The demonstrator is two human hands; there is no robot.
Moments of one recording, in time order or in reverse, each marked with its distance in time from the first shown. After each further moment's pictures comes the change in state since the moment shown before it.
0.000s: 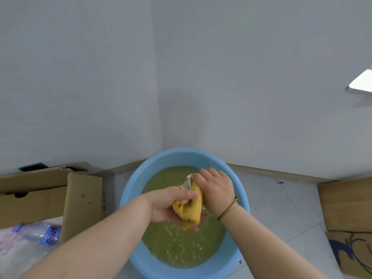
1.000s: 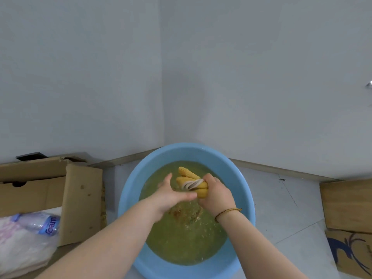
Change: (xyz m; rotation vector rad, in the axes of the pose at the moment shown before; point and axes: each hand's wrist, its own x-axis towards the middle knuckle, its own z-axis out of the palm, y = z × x) left_hand 0.028 -0.015 -0.028 0.329 0.687 0.083; right_hand -0.001 -0.007 0.017 0.444 -0.594 0.602
